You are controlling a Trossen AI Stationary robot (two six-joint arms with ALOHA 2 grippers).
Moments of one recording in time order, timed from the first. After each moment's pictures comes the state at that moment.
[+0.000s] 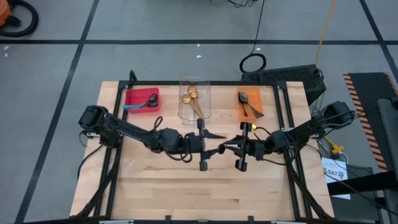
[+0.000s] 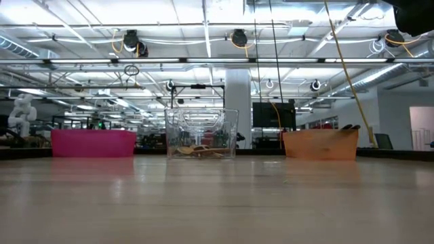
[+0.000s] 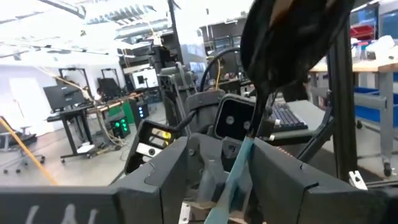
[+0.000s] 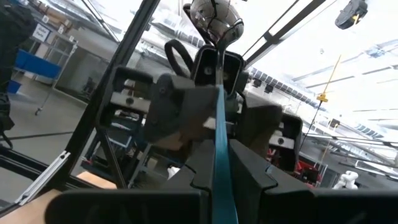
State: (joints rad) left arm -0.27 1.72 1.21 0.74 -0.26 0.26; right arm 0.36 1.35 0.46 1.33 0.26 -0.56
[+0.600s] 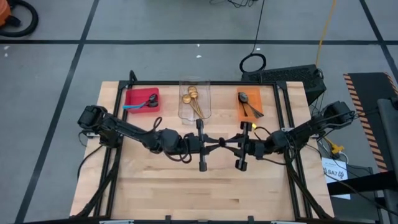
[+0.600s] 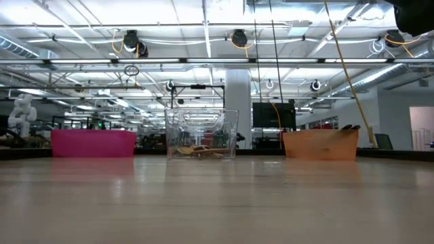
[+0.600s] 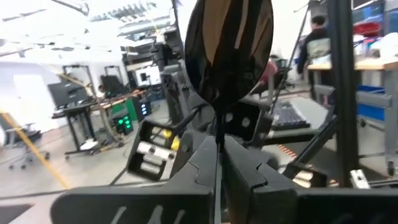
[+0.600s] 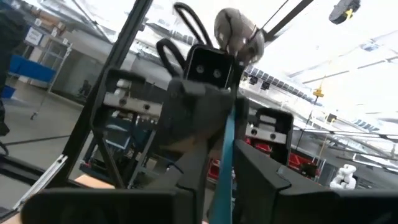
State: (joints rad) left arm -0.28 1.72 1.21 0.72 -0.29 0.26; right arm 0.36 1.35 0.46 1.33 0.29 -0.54
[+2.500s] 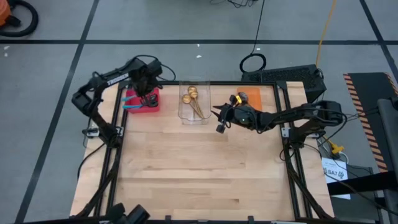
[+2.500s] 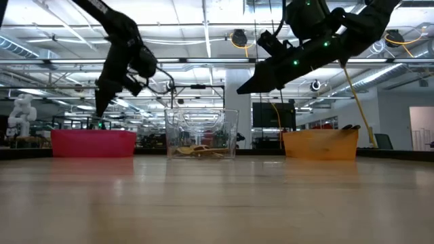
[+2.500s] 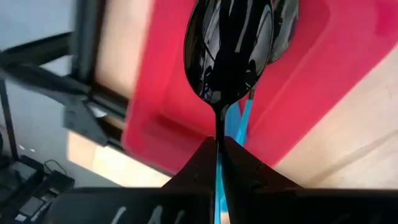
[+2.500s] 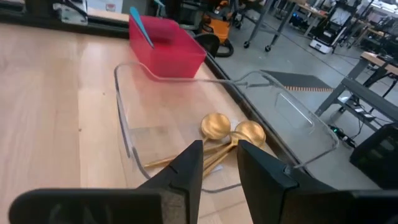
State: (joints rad) left arm 0.88 1.64 1.29 -1.32 -0.25 0.36; right arm -0.15 1.48 0.60 0.57 0.36 -0.20
